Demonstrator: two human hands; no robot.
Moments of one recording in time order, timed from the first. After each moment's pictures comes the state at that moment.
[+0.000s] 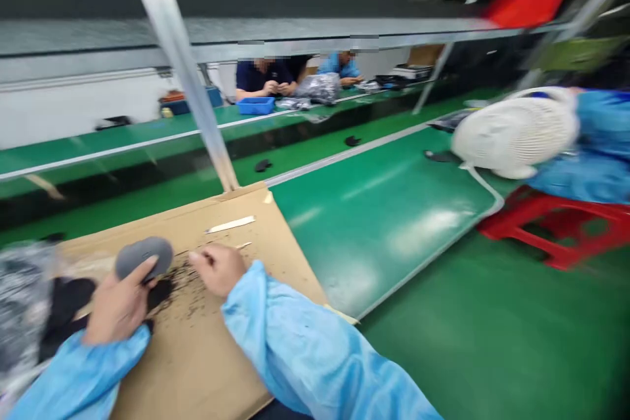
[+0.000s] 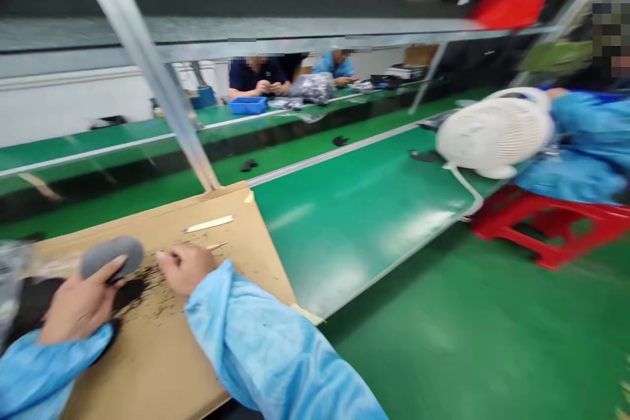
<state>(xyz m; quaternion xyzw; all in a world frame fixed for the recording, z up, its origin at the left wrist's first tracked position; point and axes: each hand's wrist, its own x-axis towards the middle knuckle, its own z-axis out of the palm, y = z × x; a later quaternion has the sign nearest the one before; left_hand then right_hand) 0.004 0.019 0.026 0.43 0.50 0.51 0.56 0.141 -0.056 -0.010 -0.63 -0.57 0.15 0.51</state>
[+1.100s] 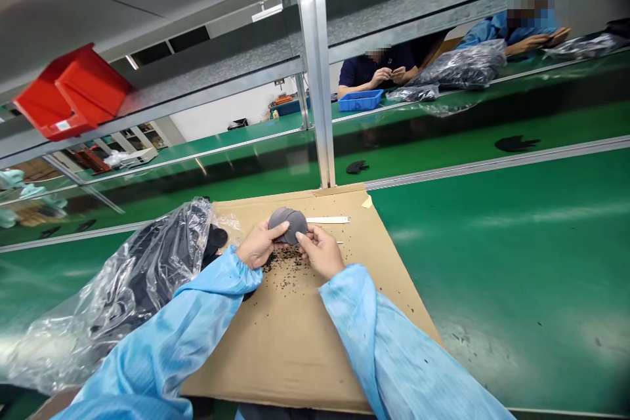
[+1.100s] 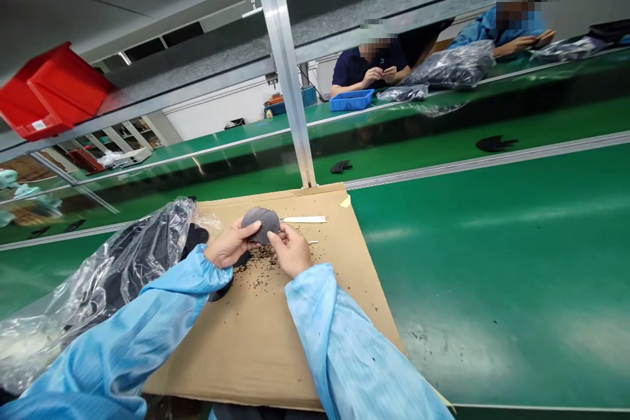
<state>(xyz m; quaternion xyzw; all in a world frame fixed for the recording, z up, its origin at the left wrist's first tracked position) 0.016 0.031 0.040 0.50 0.39 0.35 0.69 0.151 -0.033 -0.019 -0.47 -0.41 0.44 0.65</state>
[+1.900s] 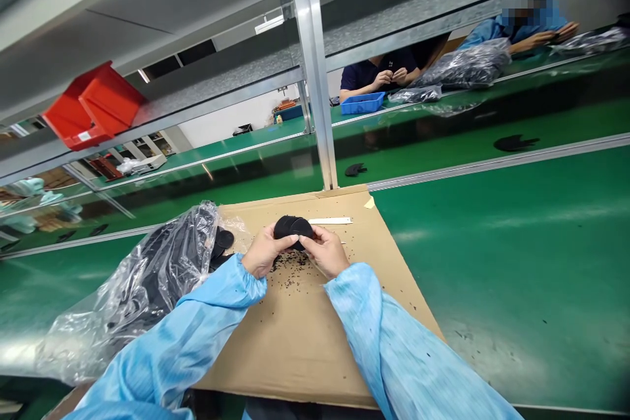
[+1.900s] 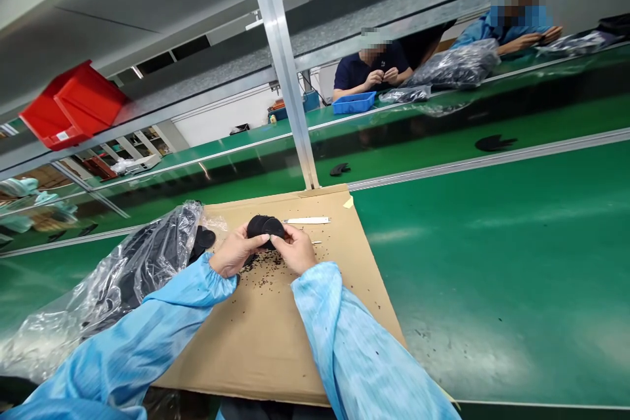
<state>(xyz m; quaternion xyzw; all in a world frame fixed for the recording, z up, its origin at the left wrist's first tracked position) 0.015 0.006 0.045 0.54 0.38 0.37 0.66 0.153 -0.038 -0.006 -0.41 -0.41 0.46 0.67</state>
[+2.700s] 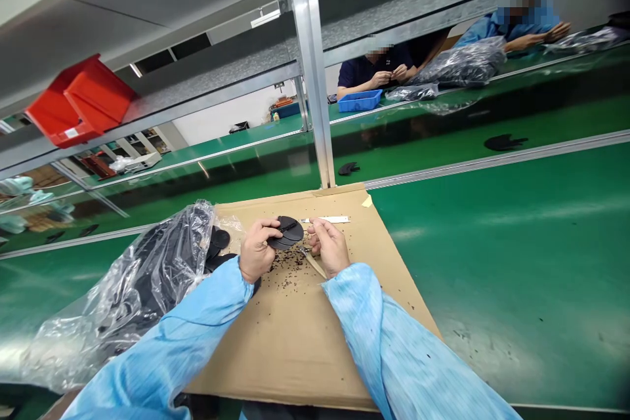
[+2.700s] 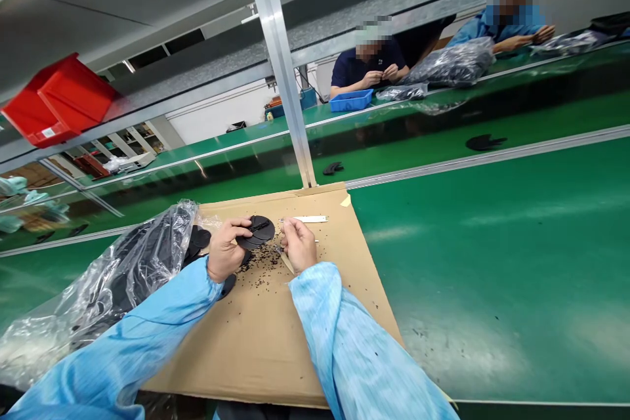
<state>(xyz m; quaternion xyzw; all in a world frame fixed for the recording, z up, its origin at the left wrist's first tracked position) -0.005 0.014 0.029 0.74 0.33 0.48 0.34 0.159 -0.037 -0.005 -0.47 -0.30 0.43 0.71</state>
